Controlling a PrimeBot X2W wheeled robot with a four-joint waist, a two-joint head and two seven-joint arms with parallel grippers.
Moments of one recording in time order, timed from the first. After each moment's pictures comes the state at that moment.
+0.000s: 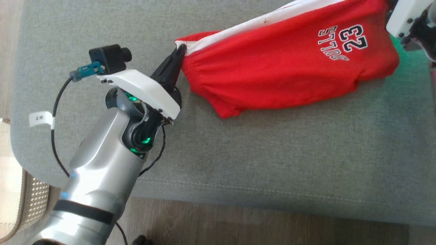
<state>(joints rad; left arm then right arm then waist) -0.70 0.12 -0.54 0.53 -0.94 -0.11 -0.01 -1.02 -0.32 0.12 0.64 0.55 0.13 0.53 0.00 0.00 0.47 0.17</state>
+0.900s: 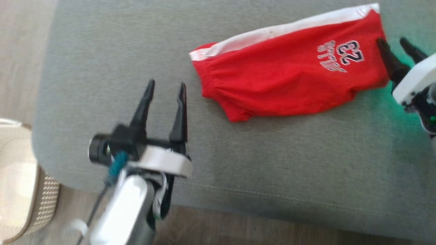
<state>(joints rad) -0.31 0.09 -0.47 0.12 -0.29 0.21 -0.25 -0.71 -0.44 0.19 0.62 0.73 0.13 0.15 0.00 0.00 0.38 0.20</state>
